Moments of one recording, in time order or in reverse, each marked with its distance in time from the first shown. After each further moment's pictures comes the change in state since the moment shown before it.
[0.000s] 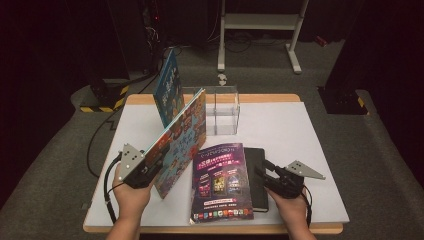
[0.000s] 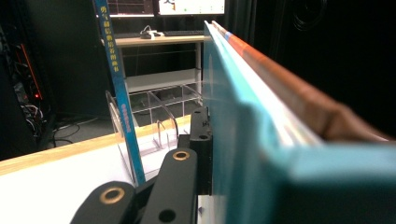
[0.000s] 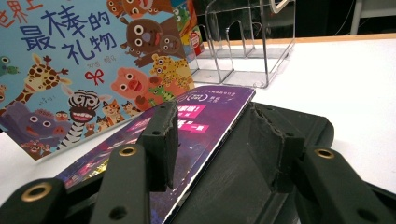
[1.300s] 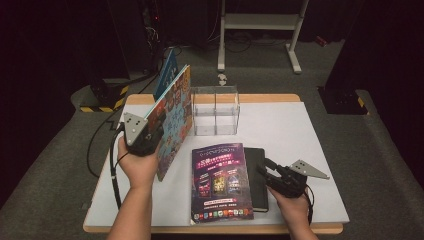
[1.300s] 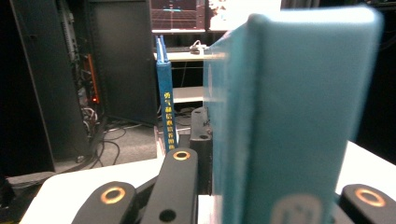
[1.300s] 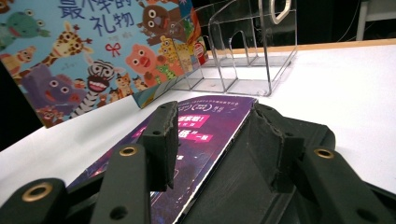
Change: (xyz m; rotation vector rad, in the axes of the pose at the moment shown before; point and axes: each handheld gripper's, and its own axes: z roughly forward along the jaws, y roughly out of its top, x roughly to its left) left arm 0.005 0.036 0.065 -0.114 0.199 0.019; right arm -0.002 0.004 -0.005 -0.030 0.025 0.025
